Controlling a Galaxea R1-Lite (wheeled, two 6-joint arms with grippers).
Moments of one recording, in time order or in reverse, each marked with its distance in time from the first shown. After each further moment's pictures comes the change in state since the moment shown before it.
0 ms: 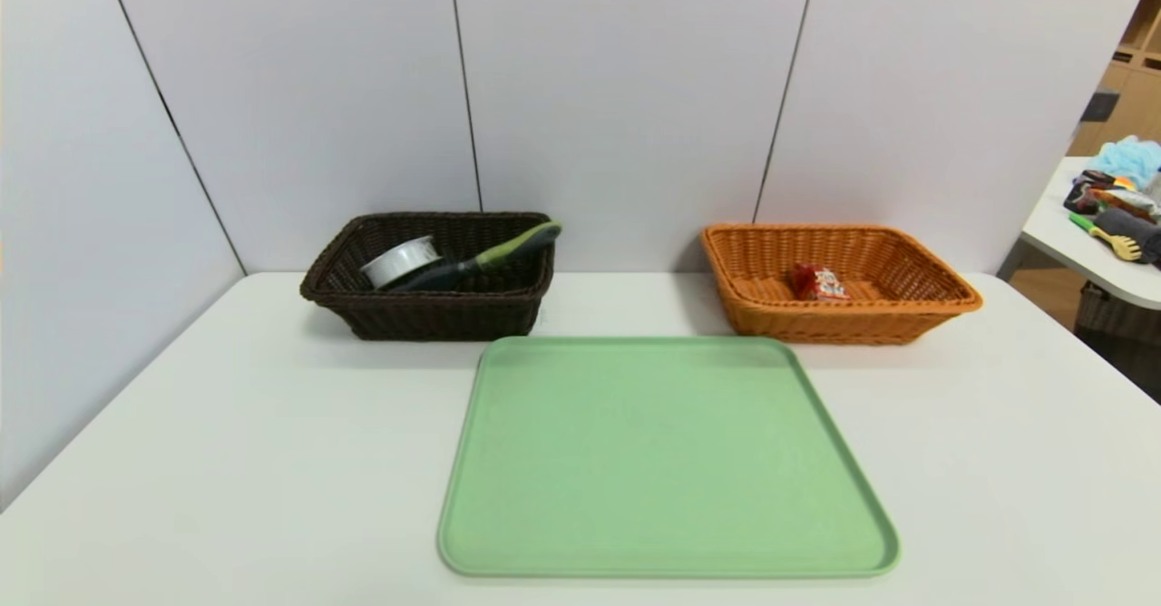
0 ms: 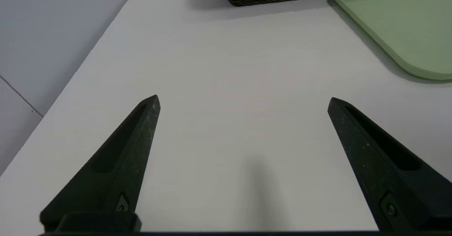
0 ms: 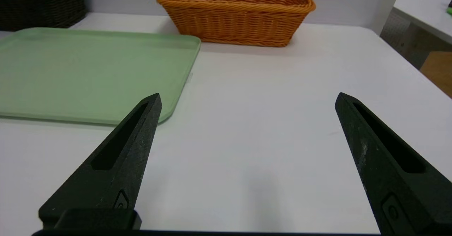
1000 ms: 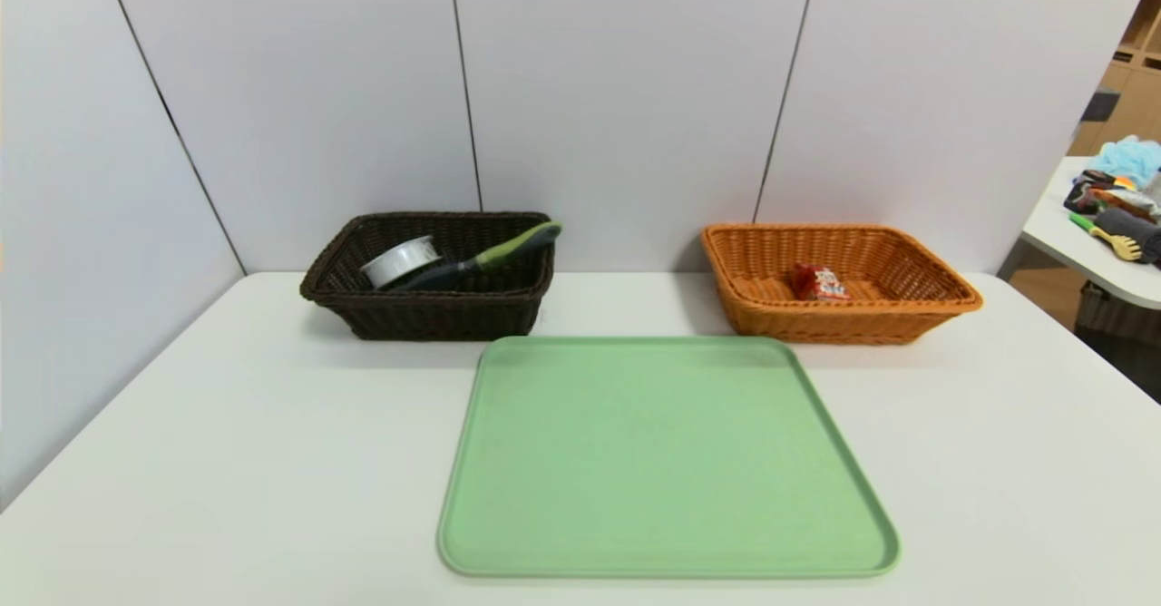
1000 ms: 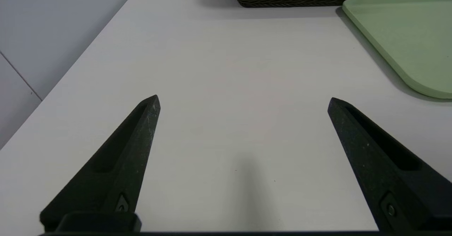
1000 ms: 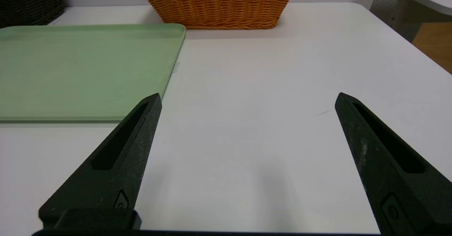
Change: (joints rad) left arm 0.000 0.000 0.004 -0.007 0.040 -0.079; right arm -0.001 0.000 0.001 0.050 -0.057 0.043
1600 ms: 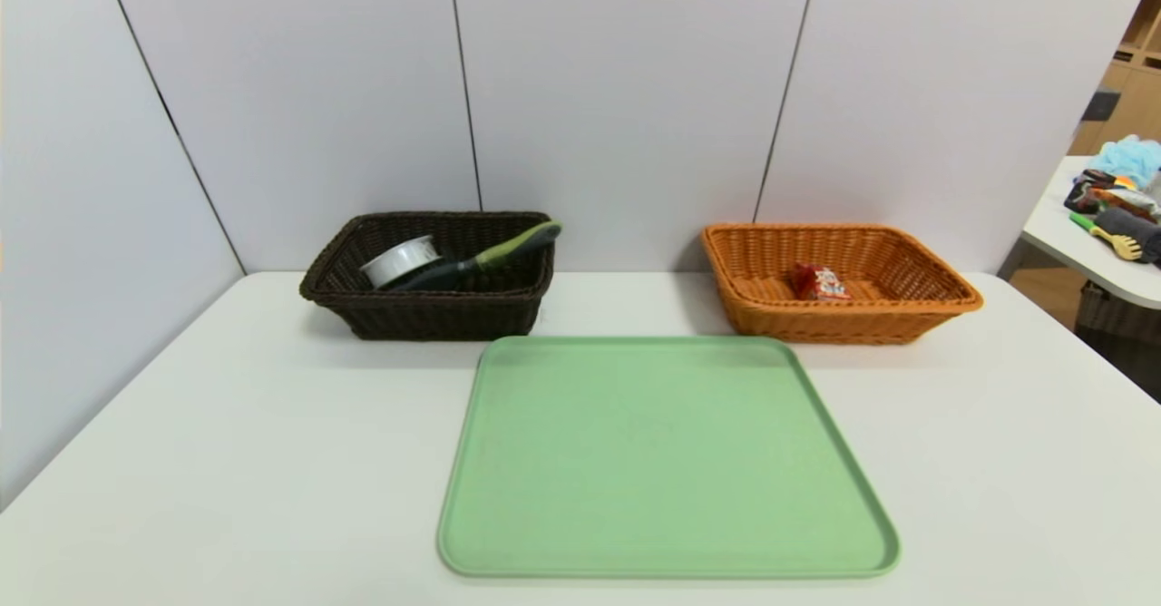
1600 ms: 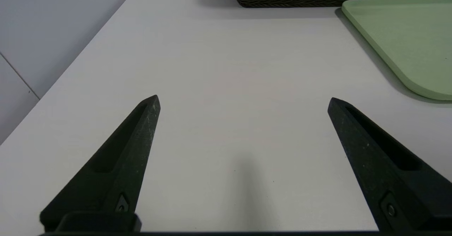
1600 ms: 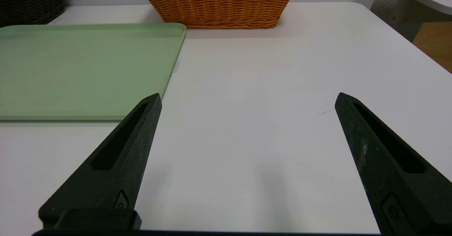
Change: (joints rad) left arm 0.000 0.000 0.000 -0.001 -0.001 -0.005; right arm 0.001 0.000 -0.002 0.002 0.000 -0.001
